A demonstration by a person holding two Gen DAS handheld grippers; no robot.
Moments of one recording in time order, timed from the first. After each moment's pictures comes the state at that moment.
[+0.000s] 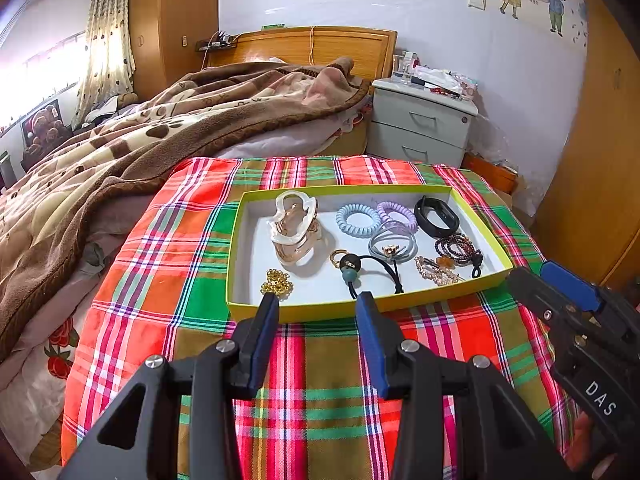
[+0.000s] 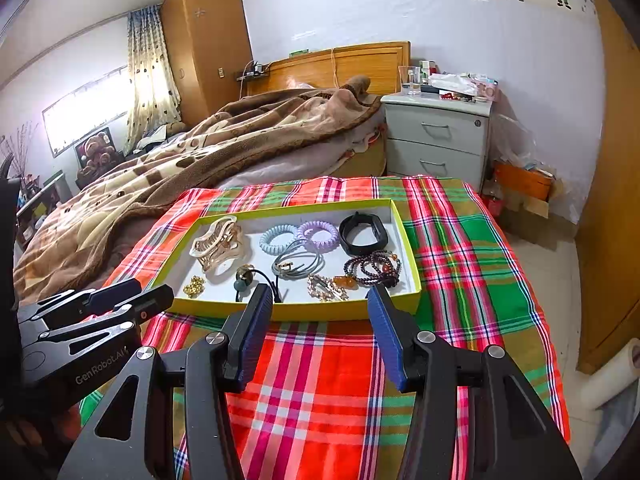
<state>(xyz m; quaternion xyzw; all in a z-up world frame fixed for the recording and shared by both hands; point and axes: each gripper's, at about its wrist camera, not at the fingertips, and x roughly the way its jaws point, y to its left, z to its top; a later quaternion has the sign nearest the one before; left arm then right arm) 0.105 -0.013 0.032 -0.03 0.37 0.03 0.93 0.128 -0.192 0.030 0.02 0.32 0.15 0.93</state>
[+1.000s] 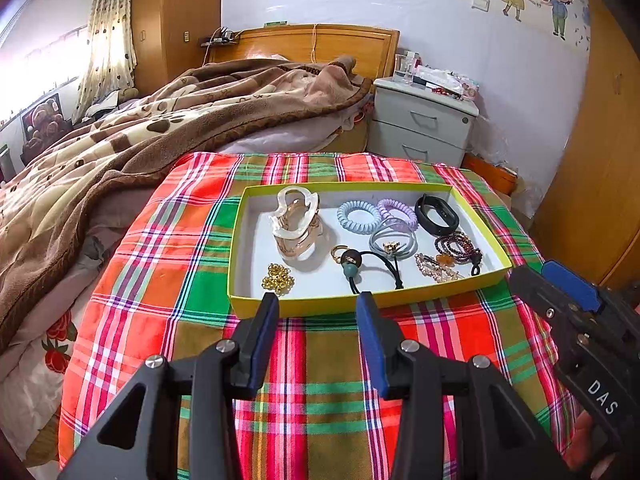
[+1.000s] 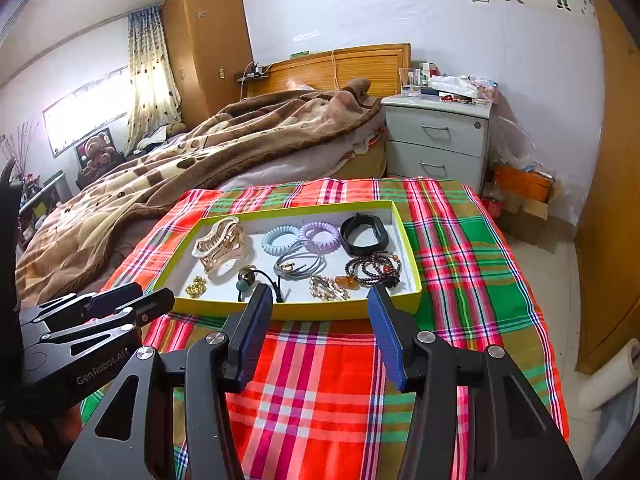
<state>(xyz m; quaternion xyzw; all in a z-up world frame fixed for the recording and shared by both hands) 0.102 -0.010 0.031 -0.04 0.38 0.03 0.92 0.126 -0.192 0.033 0.02 0.32 0.15 0.94</state>
